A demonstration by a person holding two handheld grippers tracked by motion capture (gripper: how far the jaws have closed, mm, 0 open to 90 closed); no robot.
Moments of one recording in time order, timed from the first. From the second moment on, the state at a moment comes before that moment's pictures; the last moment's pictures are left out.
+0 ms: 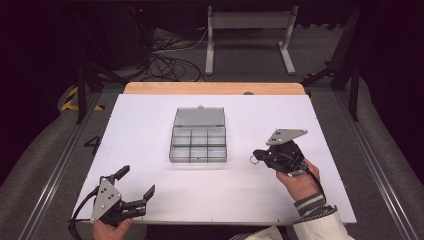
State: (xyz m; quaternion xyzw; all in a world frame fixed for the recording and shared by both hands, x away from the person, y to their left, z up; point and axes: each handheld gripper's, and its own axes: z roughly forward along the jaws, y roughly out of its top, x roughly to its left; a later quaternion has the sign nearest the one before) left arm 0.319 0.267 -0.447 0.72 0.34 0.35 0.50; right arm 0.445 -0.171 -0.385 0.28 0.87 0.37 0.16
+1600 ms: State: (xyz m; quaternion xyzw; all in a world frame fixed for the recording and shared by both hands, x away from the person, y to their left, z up) left arm 0.316 0.269 -0.447 0.72 0.34 0.35 0.50; right arm 0.491 -0.100 -0.376 0.27 0.87 0.40 0.12
